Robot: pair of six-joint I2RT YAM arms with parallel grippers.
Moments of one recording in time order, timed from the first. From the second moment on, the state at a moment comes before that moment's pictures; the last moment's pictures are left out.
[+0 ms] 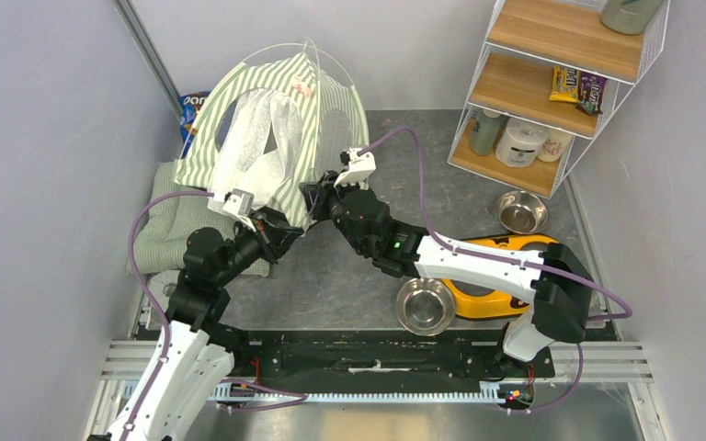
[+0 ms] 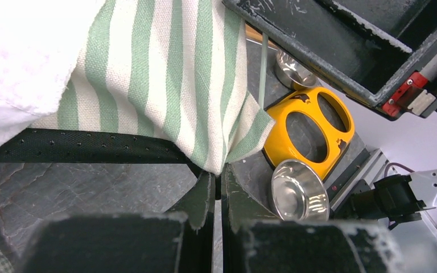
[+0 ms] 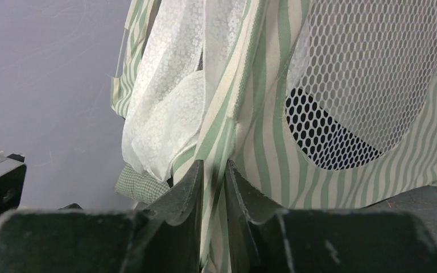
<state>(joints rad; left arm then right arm) -0.28 0.52 0.52 -0.14 0.43 -0.45 1.12 1.60 1.26 0.33 0.57 0.53</state>
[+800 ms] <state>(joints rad) -0.28 0.50 0.53 -0.16 0.44 -0.45 1.10 1.68 1.26 0.47 0.55 0.55</state>
